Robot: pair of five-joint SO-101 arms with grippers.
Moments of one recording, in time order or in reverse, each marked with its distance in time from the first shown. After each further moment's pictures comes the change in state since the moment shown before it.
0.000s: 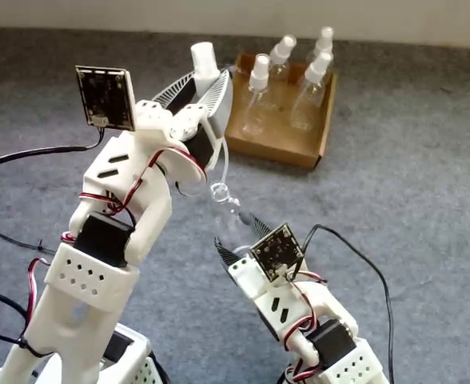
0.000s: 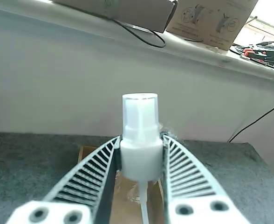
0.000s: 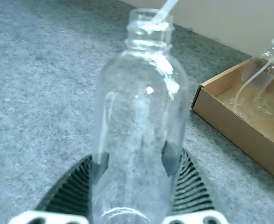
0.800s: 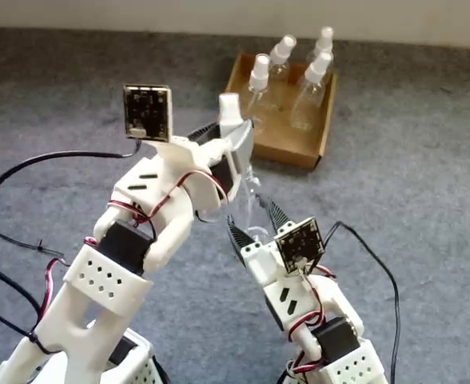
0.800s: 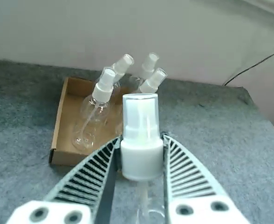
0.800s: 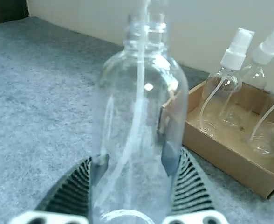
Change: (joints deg) left arm 5.5 -0.1 7.1 6.9 5.5; right arm 6.6 0.0 -0.2 -7.6 -3.1
